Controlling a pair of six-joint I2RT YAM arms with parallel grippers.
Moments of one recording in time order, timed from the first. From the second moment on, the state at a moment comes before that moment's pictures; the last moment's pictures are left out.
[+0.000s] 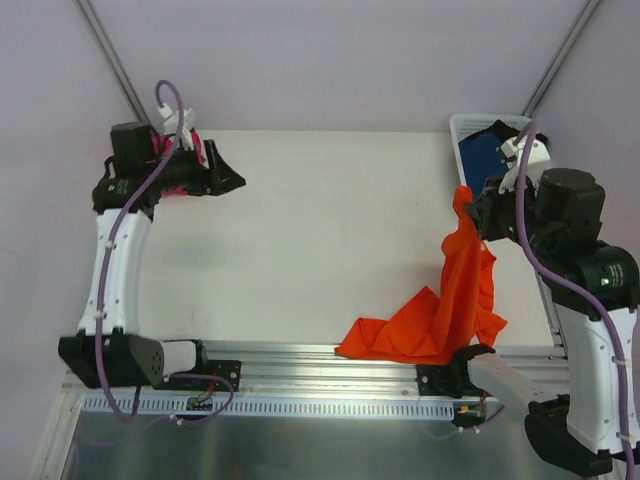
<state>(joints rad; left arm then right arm) 0.08 1.22 1.44 -0.72 0.75 -0.16 0.26 0.96 1.65 -1.13 -0.06 0.02</state>
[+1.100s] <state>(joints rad) 0.41 1.27 1.49 -0.75 0.78 -0.32 0.66 1.43 2.07 -0.80 -0.19 0.01</state>
